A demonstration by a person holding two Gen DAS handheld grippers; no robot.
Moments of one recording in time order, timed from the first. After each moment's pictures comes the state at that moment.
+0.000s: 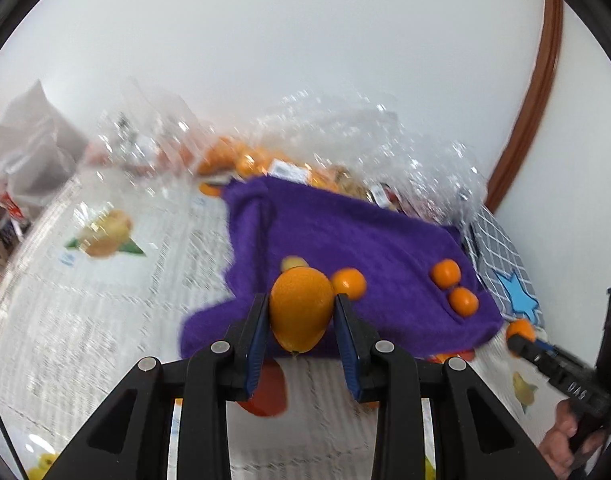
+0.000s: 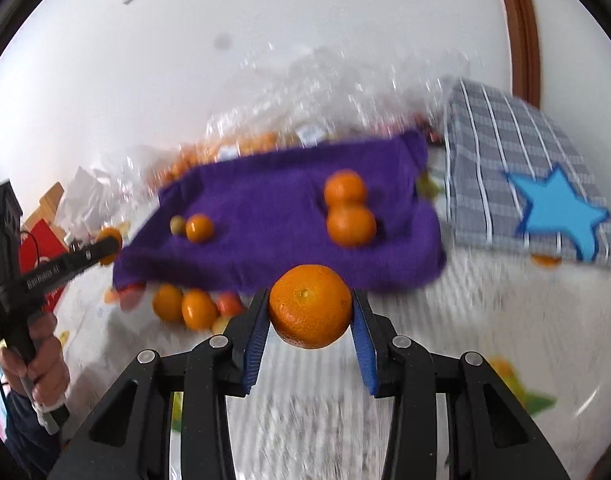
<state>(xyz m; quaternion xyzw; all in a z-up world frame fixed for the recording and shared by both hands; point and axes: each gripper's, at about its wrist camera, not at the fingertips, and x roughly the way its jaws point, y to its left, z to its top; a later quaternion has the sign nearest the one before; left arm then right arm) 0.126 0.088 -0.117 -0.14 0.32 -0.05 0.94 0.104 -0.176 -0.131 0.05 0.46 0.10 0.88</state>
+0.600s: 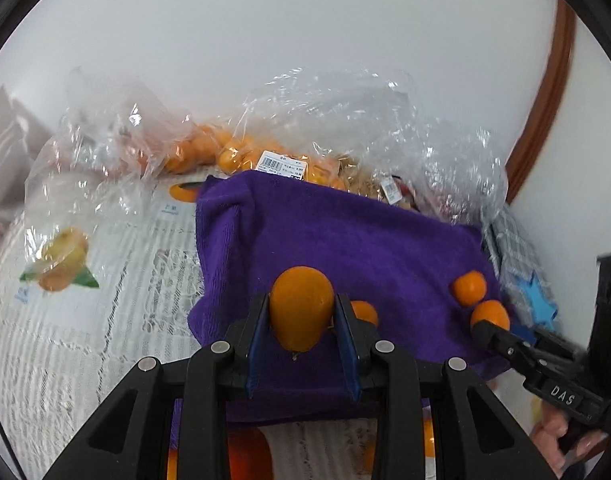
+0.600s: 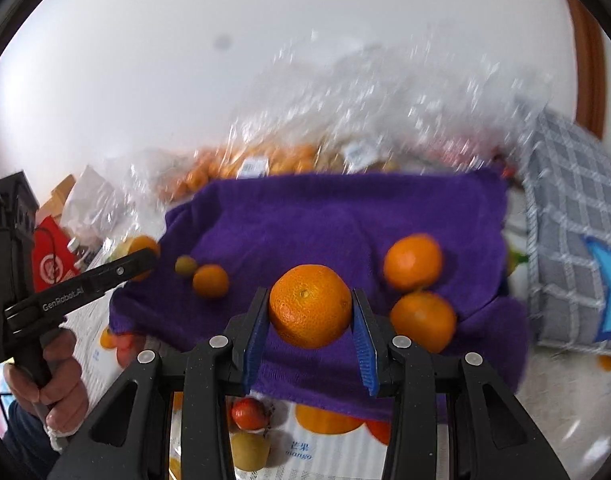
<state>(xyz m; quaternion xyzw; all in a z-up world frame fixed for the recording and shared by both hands) 0.191 0.065 -0.137 -0.12 0.35 -0.06 0.93 0.186 -0.139 -0.165 0.03 0.48 0.16 0.86</state>
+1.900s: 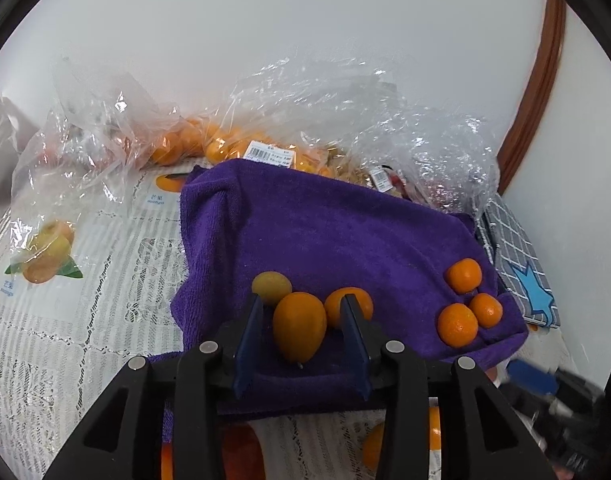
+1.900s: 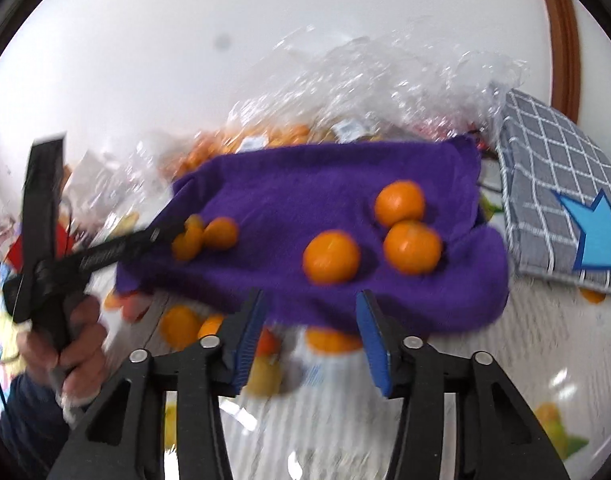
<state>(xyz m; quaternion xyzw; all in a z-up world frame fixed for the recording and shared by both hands) 0.186 0.061 -0.145 -0.12 0.35 -0.08 0.92 0.123 -0.136 -0.155 0.03 0.48 0.14 0.87</state>
